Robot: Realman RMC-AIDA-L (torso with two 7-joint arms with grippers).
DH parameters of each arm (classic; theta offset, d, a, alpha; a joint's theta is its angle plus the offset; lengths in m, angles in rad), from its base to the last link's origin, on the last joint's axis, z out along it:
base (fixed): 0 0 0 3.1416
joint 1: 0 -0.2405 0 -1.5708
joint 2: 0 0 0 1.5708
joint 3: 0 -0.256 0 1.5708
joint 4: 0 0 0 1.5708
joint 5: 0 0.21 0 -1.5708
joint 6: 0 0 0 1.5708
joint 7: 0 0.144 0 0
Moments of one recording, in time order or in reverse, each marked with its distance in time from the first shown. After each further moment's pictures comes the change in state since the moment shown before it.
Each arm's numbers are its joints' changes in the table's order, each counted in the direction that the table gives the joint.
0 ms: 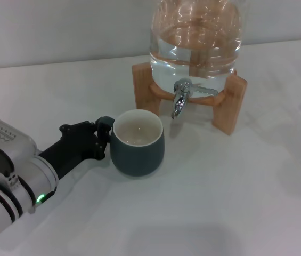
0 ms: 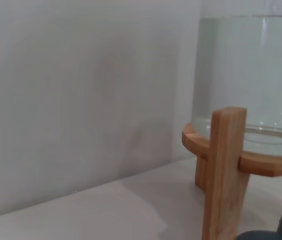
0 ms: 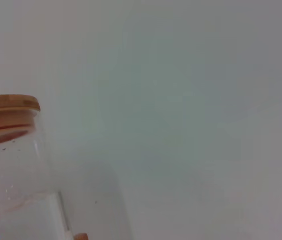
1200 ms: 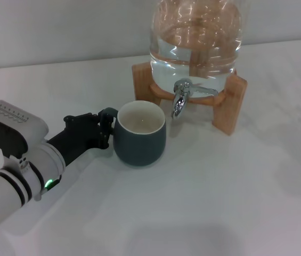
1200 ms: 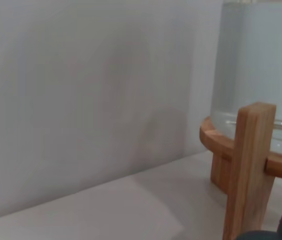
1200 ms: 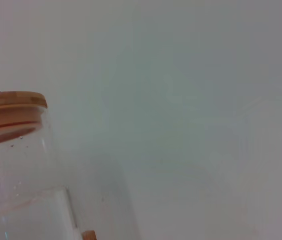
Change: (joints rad) left arm 0.067 0.006 -0.029 -0.003 -0.059 0.112 -0.009; right arm -0.005 -0.002 0.011 0.008 0.000 0.004 -0.002
